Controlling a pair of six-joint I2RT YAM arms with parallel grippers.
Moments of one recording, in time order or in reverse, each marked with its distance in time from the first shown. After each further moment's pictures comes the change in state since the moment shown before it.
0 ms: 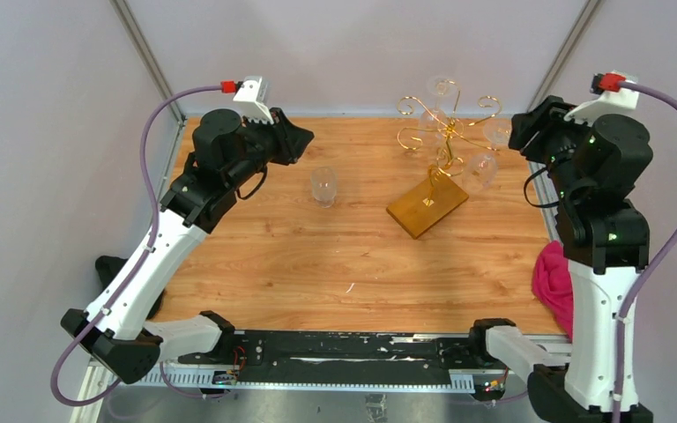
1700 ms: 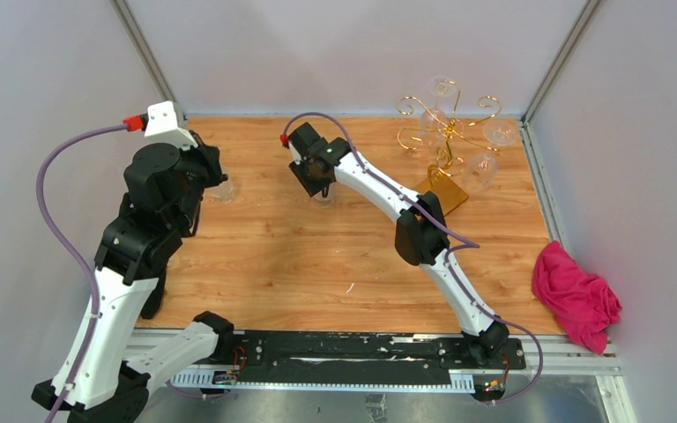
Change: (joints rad) left arm 0.105 -0.271 0.014 -0.342 -0.523 0.068; right arm 0.660 1.465 0.760 -0.214 -0.117 -0.164
